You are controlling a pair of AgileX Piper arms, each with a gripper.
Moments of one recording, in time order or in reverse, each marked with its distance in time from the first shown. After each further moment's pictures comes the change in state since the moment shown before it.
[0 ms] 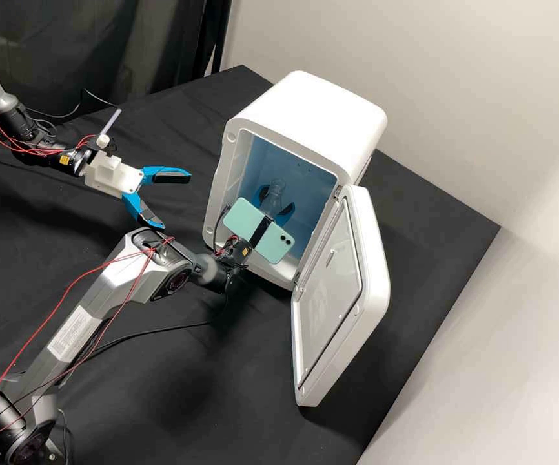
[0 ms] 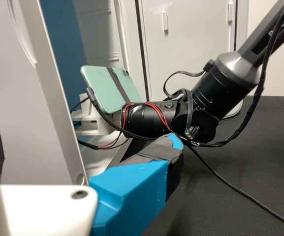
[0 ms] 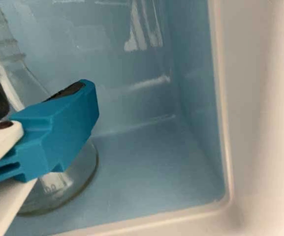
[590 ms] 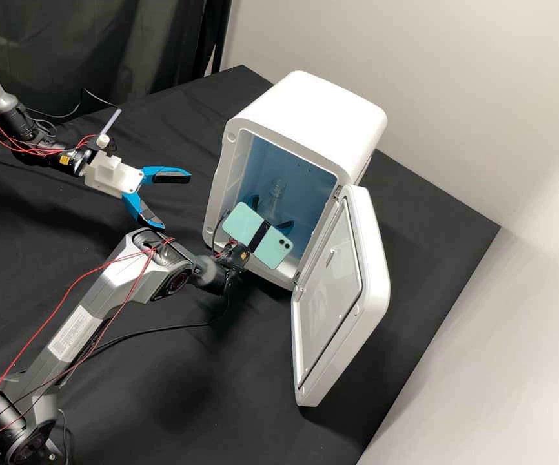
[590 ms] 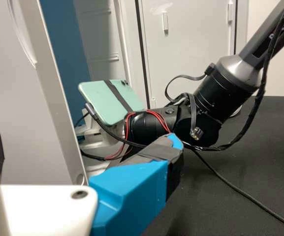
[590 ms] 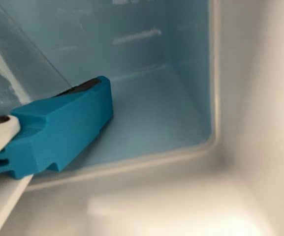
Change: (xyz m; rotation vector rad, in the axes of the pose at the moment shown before) left arm 0.000 0.000 0.000 0.000 0.000 0.000; right arm -0.004 -0.008 0.011 0.001 -0.087 -0.053
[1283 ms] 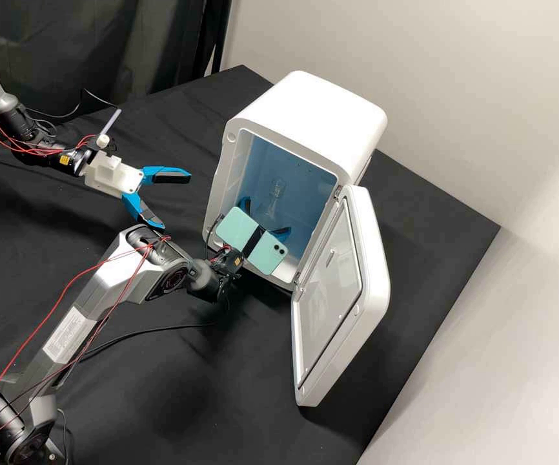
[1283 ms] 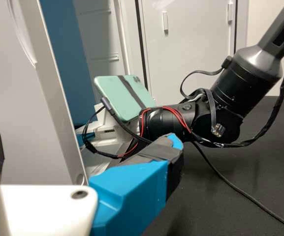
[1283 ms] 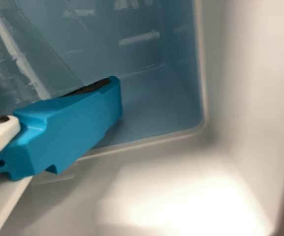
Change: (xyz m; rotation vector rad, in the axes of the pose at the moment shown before) left arm 0.000 0.000 0.000 0.000 0.000 0.000; right arm -0.026 0.002 -0.004 0.011 0.016 -0.001
